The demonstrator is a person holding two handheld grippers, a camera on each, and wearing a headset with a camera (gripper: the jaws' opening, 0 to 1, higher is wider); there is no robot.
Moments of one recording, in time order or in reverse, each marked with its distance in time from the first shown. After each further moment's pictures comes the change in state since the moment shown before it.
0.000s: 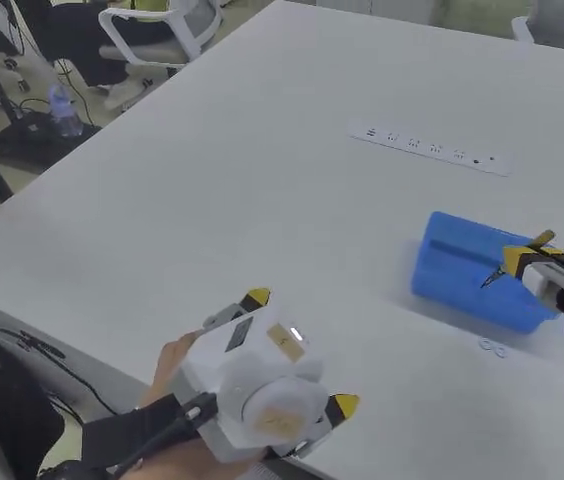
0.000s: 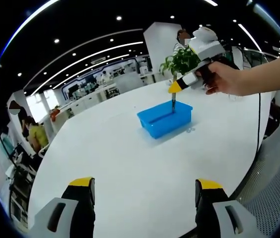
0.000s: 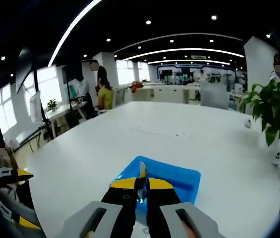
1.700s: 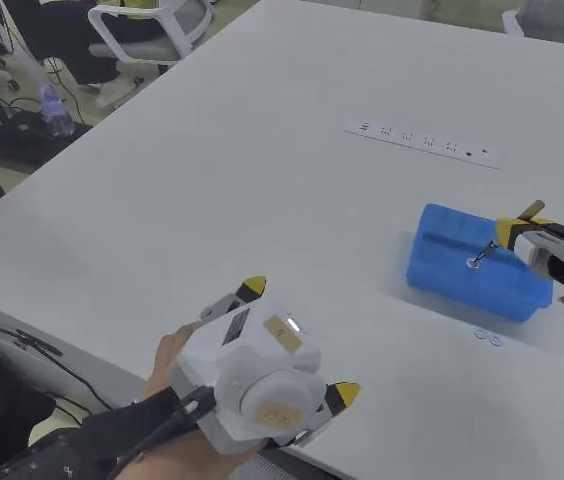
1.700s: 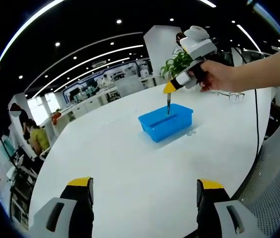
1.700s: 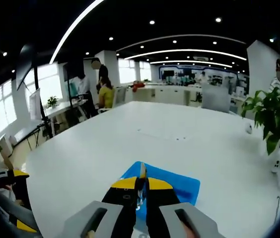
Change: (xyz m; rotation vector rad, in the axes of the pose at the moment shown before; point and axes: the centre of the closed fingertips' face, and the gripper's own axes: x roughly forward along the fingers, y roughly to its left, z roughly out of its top) left arm -0.001 0.001 0.005 0.009 -0.030 0.011; right arm 0.024 -0.008 0.007 -0.036 0.031 -0.009
